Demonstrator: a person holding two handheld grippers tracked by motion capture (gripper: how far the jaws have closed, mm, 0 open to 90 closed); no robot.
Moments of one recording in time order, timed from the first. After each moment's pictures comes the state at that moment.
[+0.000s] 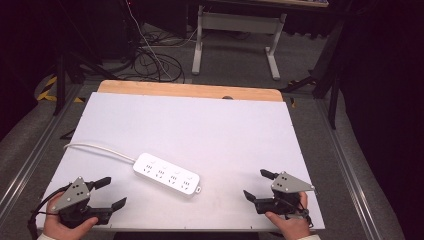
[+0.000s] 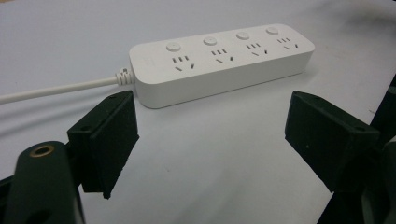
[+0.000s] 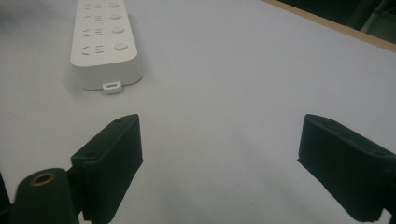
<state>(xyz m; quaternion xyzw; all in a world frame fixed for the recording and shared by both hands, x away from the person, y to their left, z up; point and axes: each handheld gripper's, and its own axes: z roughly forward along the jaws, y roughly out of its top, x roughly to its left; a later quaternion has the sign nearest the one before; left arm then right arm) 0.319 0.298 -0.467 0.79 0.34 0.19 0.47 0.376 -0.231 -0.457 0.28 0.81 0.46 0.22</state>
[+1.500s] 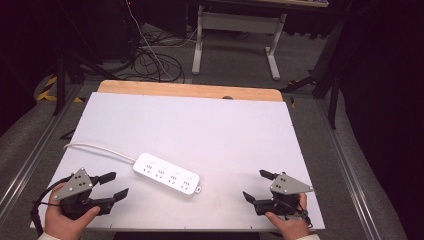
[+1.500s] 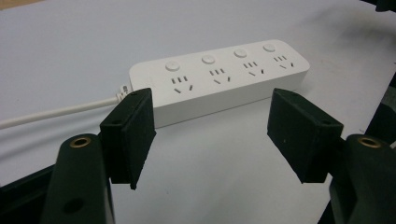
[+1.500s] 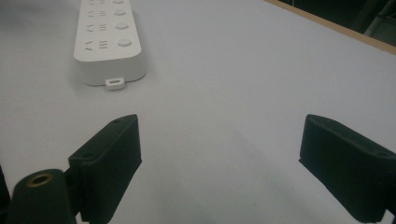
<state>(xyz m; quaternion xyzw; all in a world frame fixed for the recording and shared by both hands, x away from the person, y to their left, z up) 0.331 0.290 -0.444 0.79 0.35 0.18 0.47 0.375 -0.230 -0.459 0.27 0.82 0.46 0.22</state>
